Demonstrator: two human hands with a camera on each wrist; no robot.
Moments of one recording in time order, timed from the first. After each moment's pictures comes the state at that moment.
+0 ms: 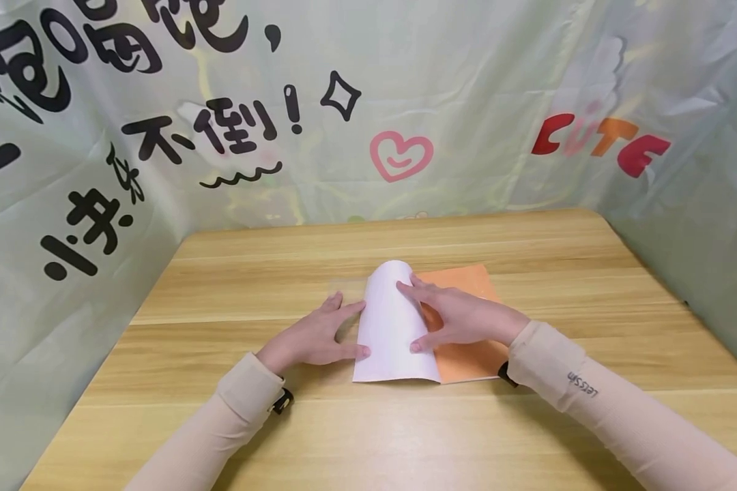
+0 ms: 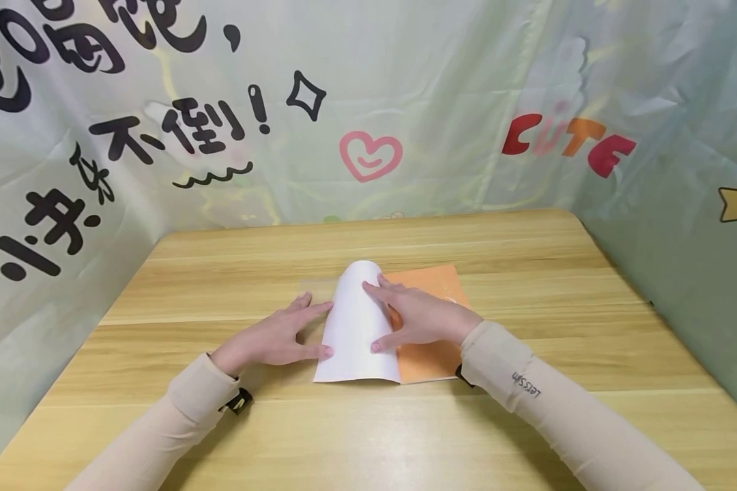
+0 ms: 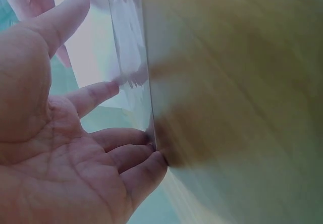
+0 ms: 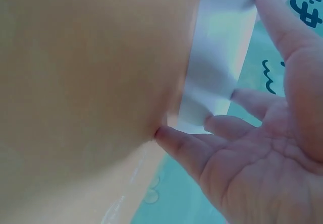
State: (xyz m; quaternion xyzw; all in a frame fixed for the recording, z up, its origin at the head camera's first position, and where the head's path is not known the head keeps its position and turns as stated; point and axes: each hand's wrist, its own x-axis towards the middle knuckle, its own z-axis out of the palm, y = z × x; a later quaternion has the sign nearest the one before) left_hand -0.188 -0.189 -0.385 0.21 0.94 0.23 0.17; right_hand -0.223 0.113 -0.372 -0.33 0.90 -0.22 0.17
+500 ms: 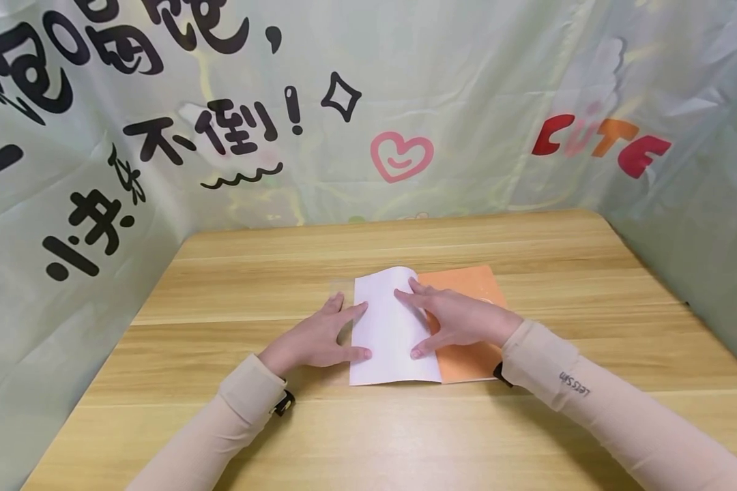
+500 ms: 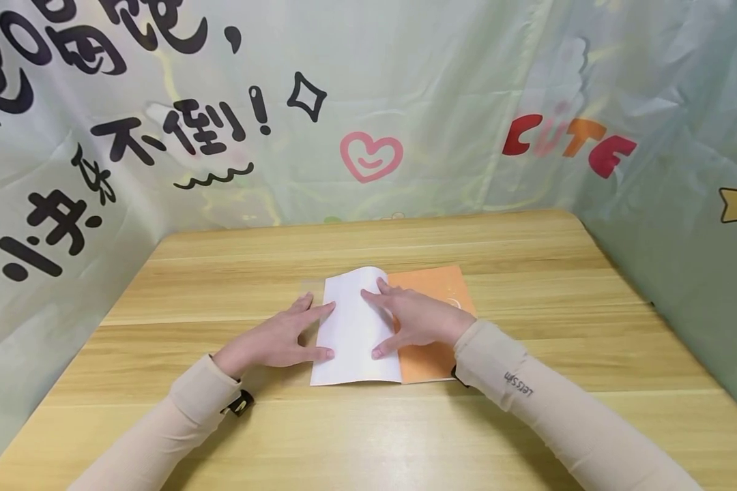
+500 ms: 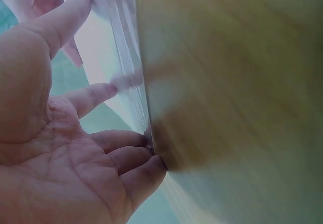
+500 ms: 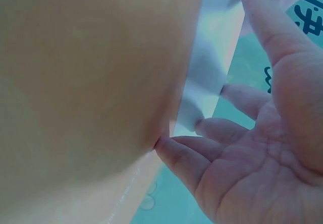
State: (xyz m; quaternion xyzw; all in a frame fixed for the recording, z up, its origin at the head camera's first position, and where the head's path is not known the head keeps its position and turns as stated) left_hand -0.186 -0.186 -0.386 0.20 0.94 0.21 0.17; right_hand -0.224 0.109 -0.374 -0.34 0.91 -0.19 0.17
